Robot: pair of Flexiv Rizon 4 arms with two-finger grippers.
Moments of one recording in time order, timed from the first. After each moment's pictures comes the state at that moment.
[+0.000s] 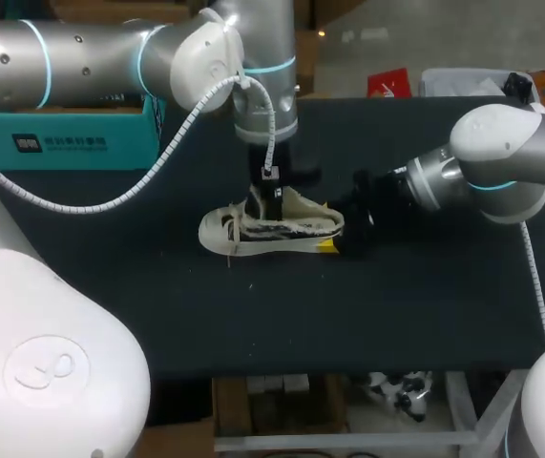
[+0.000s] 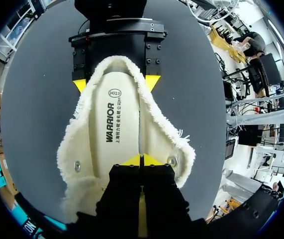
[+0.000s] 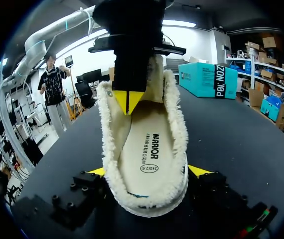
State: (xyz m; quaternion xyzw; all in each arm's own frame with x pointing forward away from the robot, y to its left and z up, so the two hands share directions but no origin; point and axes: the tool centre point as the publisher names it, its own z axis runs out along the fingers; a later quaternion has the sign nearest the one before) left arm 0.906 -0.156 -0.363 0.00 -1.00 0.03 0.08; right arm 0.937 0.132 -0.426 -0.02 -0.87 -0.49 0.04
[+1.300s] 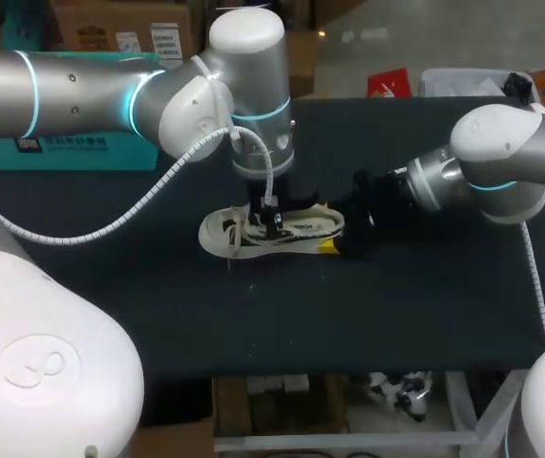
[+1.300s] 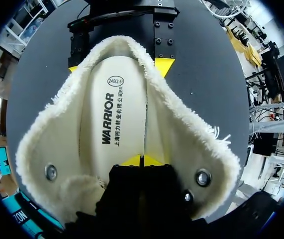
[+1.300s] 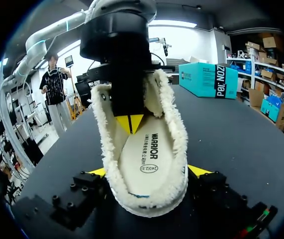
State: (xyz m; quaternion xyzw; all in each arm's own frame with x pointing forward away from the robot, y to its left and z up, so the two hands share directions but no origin) left arm 0.904 -0.156 -0.399 0.04 -1.00 0.04 0.01; right arm 0.937 0.132 -0.426 -0.01 -0.87 -0.49 0.04
